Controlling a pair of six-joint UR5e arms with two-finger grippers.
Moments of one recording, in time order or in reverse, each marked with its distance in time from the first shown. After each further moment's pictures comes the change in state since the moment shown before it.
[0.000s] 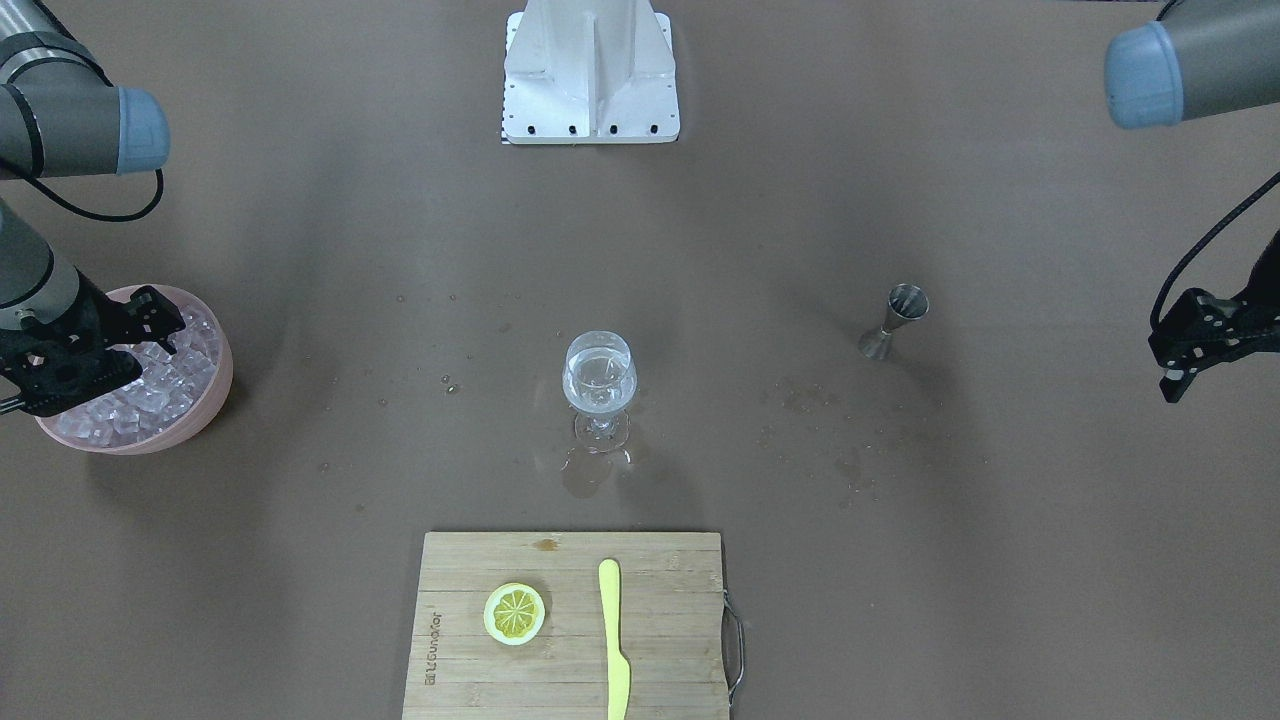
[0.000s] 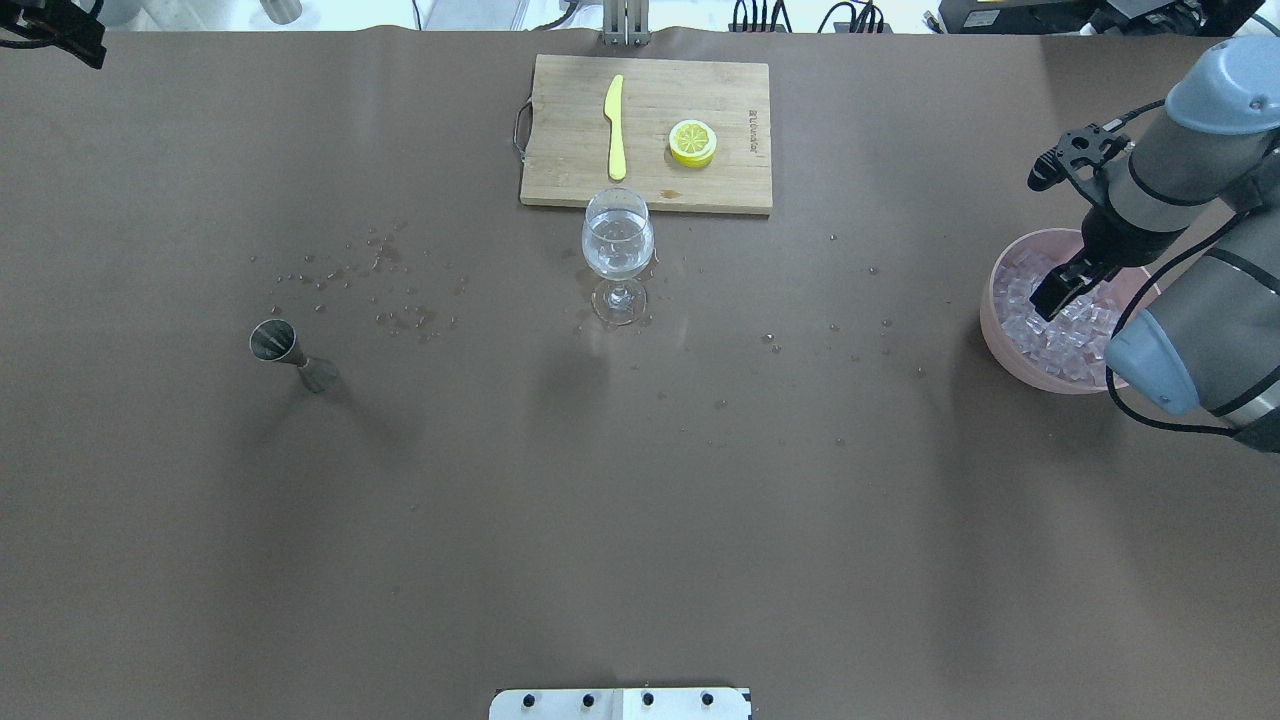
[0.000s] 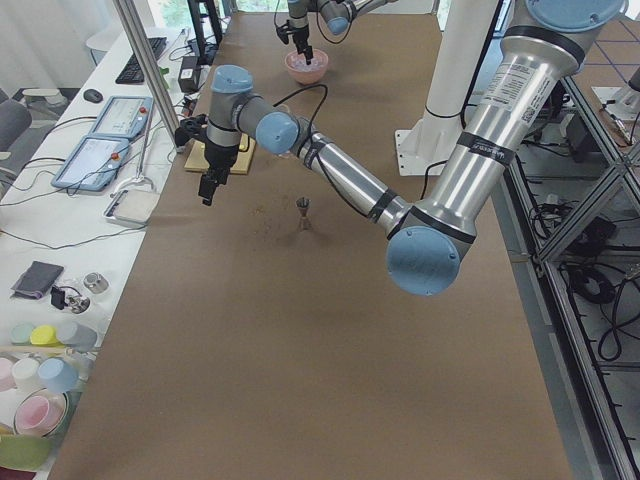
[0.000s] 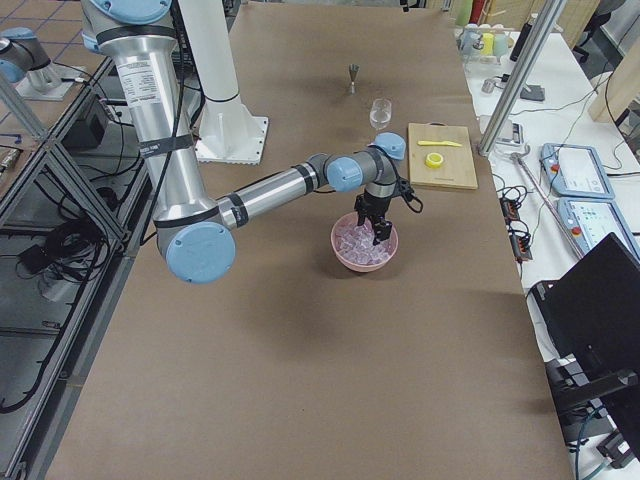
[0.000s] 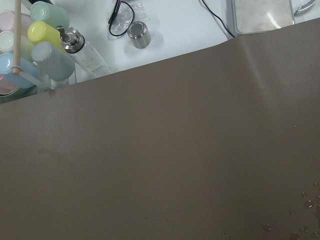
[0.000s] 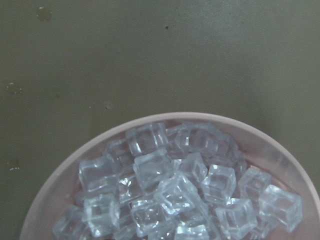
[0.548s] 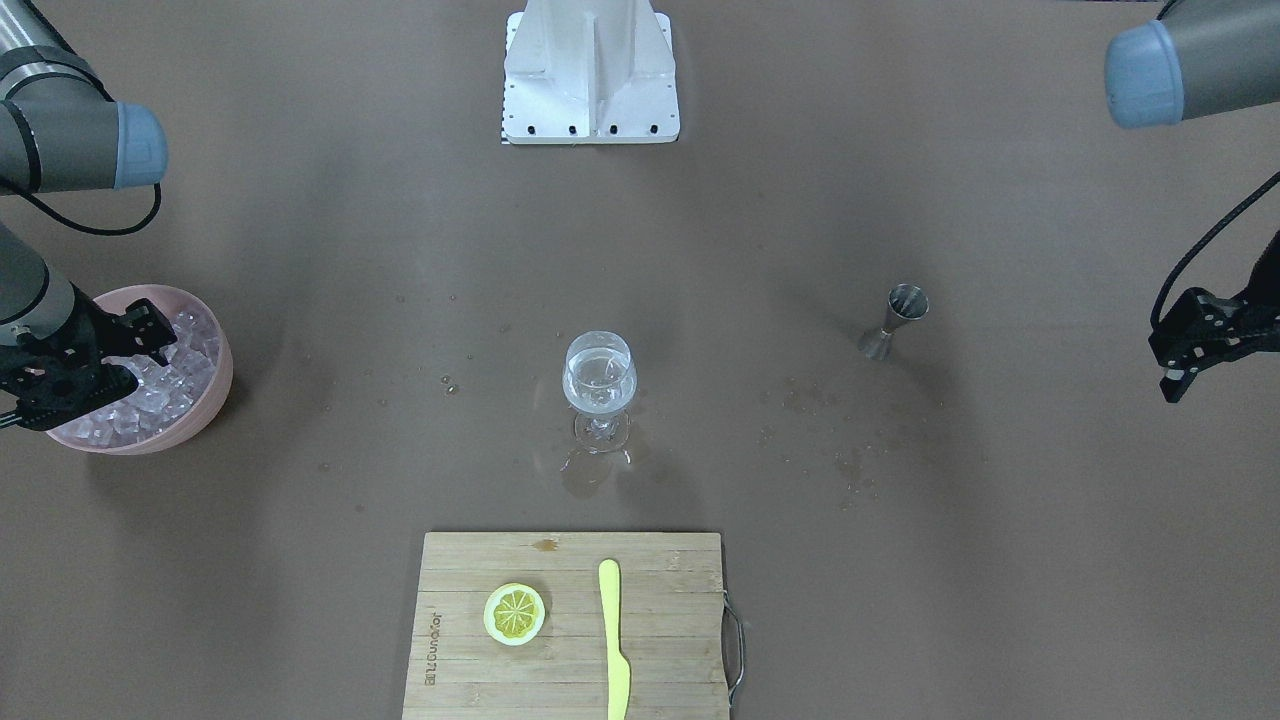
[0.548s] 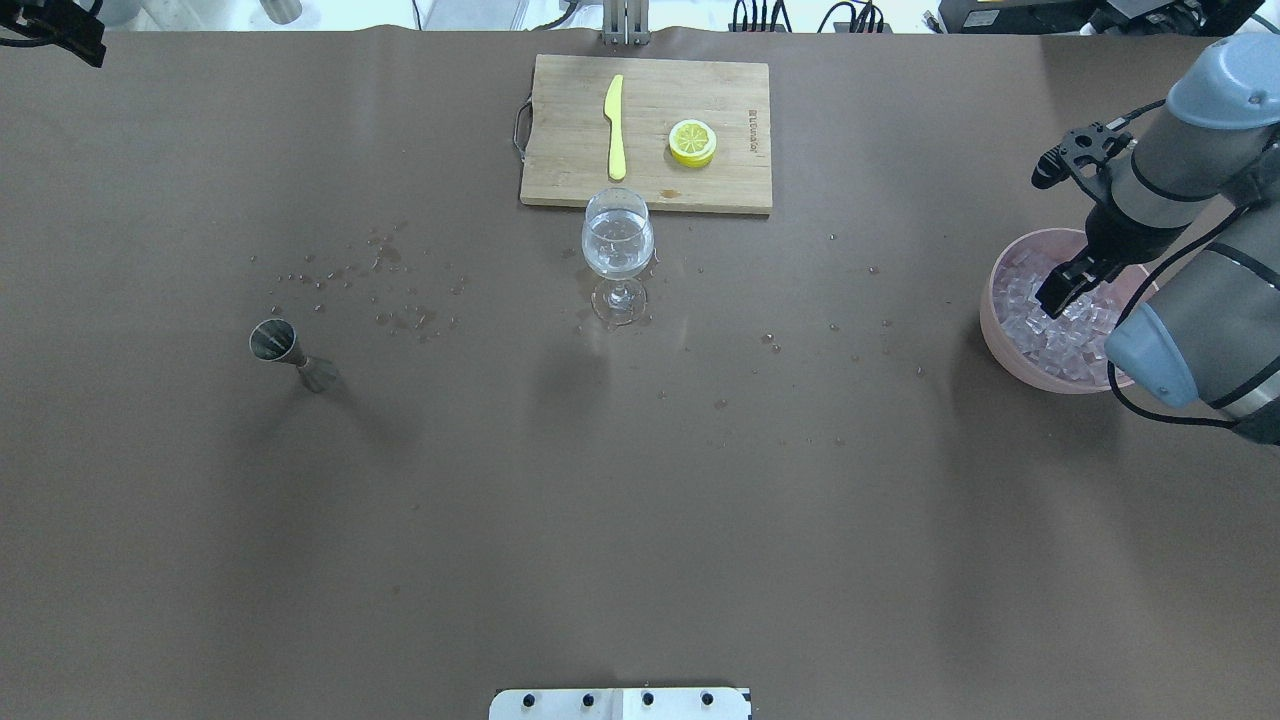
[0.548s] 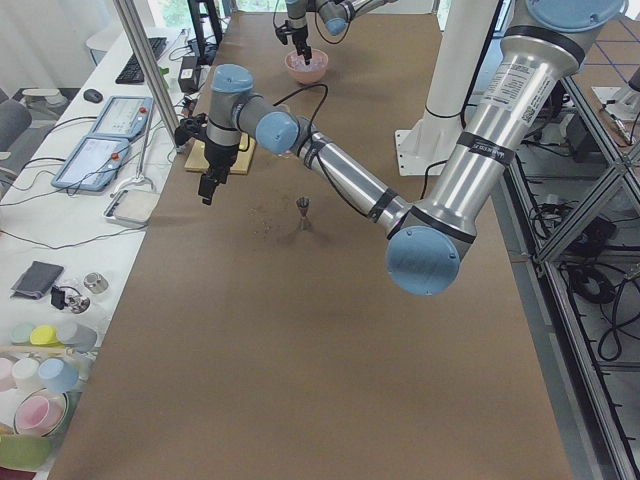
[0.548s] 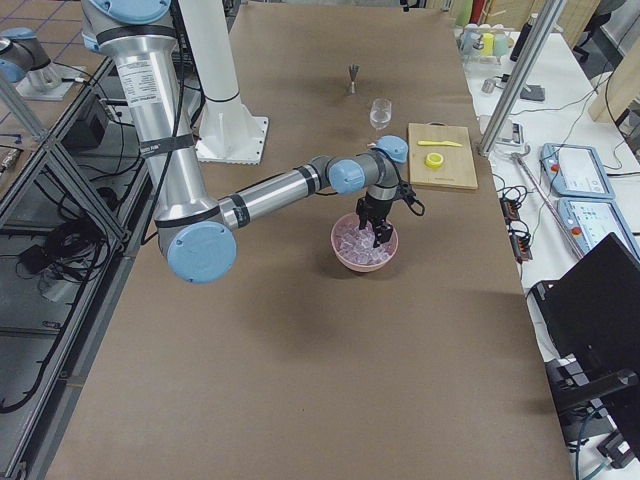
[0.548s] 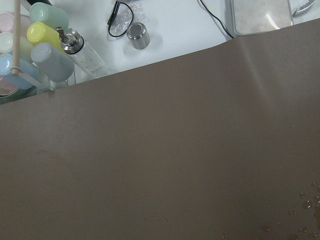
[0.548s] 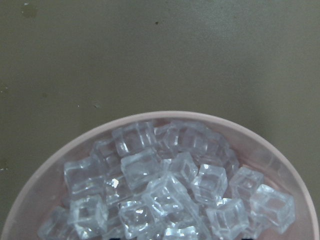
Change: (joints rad) left arm -0.001 0.000 -0.001 -0.001 0.000 0.000; right arm 0.012 0.004 -0.023 -0.002 0.009 -0.005
